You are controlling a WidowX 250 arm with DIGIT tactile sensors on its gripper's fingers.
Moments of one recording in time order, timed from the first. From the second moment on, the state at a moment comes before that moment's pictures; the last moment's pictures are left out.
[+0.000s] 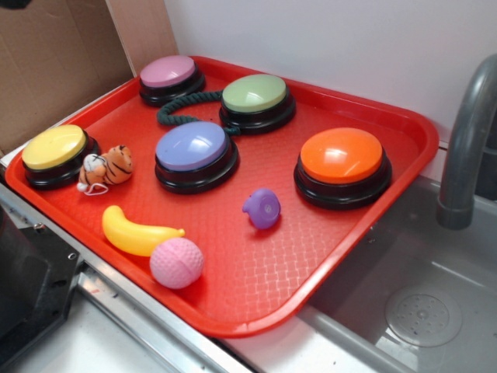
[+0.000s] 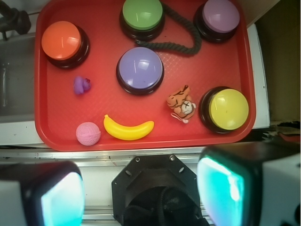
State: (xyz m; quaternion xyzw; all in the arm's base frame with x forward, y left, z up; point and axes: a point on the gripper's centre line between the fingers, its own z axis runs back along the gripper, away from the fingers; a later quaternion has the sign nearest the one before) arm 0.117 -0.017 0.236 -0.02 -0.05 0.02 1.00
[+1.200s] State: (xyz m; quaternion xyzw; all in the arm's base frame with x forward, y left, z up) arm 0.189 -0.097 0.131 -0.02 -0.11 0.15 0.98
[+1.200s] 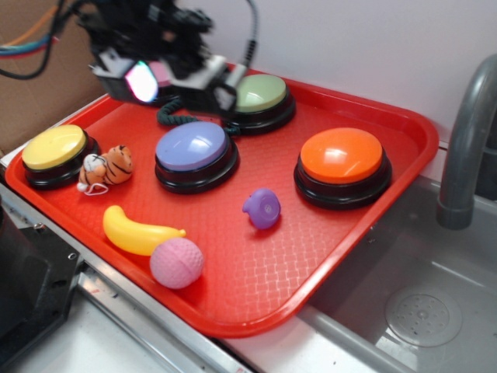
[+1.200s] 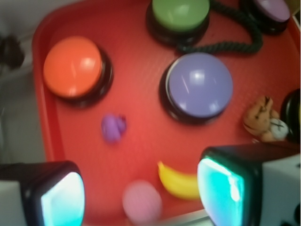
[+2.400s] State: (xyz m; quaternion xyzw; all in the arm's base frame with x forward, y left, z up) arm 0.219 -0.115 0.019 -0.04 -0.08 0.19 0.98
